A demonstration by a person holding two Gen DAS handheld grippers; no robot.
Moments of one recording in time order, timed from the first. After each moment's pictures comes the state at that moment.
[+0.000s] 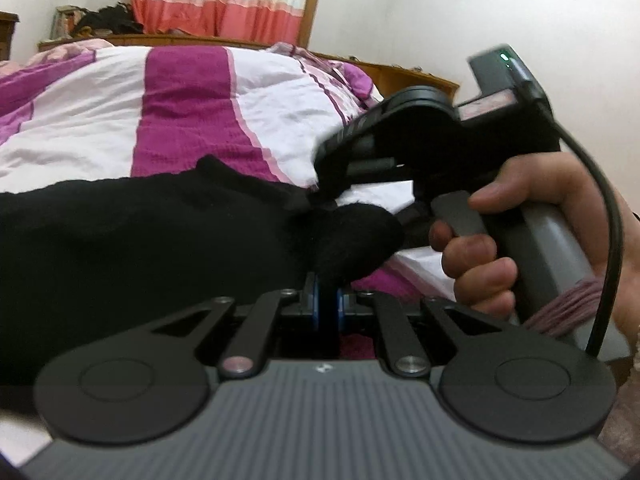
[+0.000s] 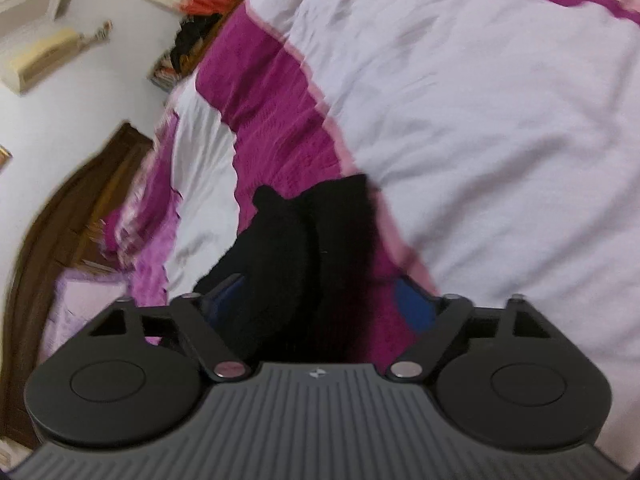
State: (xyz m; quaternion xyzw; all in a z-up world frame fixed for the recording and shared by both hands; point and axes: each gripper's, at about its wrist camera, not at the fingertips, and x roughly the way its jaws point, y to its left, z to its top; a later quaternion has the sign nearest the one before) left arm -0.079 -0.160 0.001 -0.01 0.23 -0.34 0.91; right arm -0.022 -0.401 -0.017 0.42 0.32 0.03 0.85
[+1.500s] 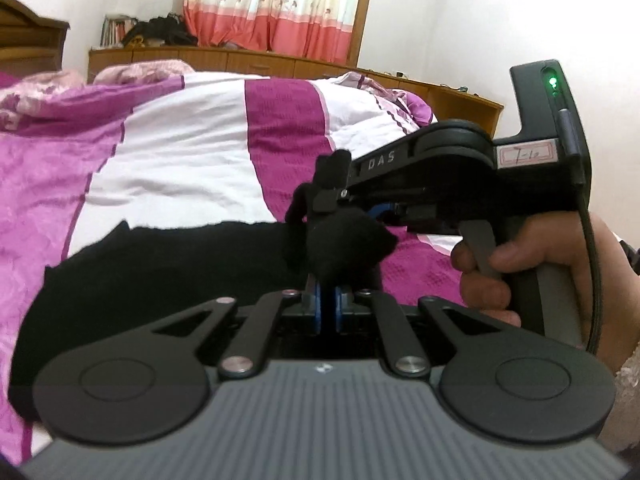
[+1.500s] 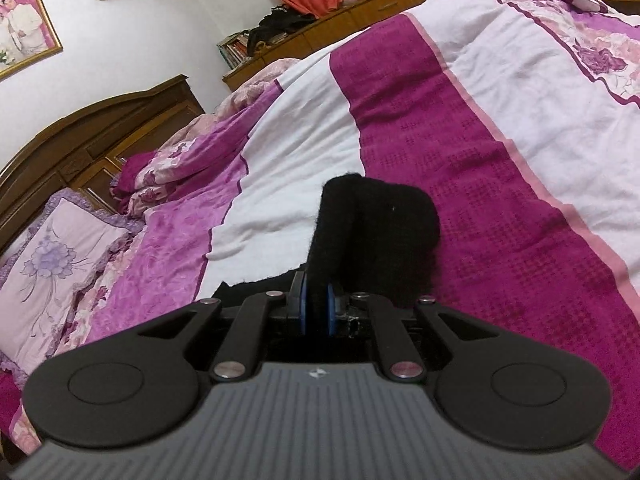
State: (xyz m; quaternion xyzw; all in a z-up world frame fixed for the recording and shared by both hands) left arm -0.080 -0.020 0.063 -0.02 0.23 -0.27 0.94; right arm -0.001 -0.229 0.057 0.26 0.26 0.07 0.93
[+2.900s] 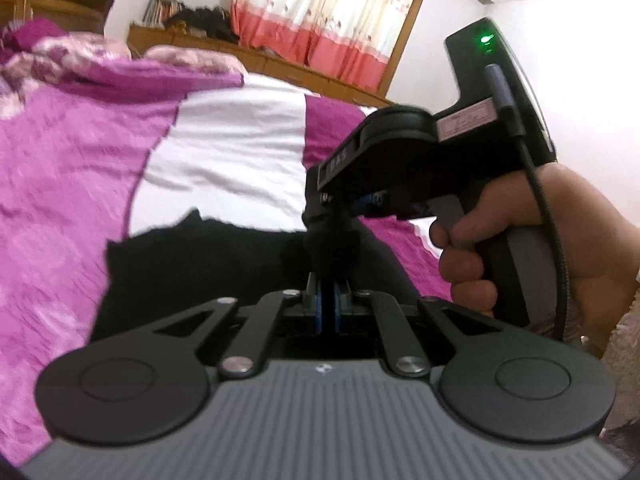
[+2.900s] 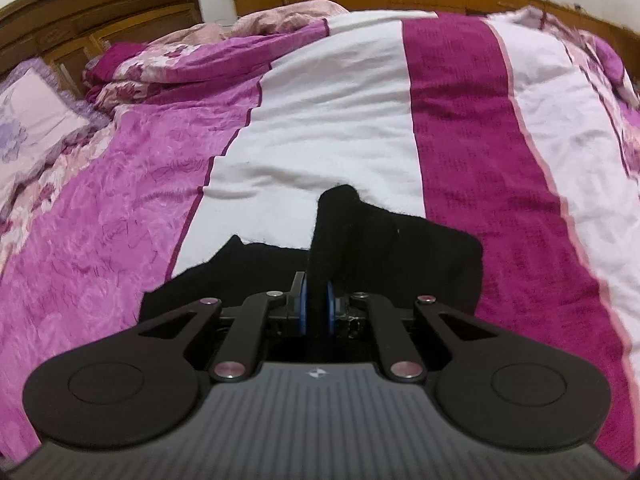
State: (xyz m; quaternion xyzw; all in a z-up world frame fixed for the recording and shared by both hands) left arm -0.061 0.076 0.056 -0.11 0.21 -0.25 0.94; right arm 0.061 -0.092 0.095 0.08 0.35 0.02 0.94
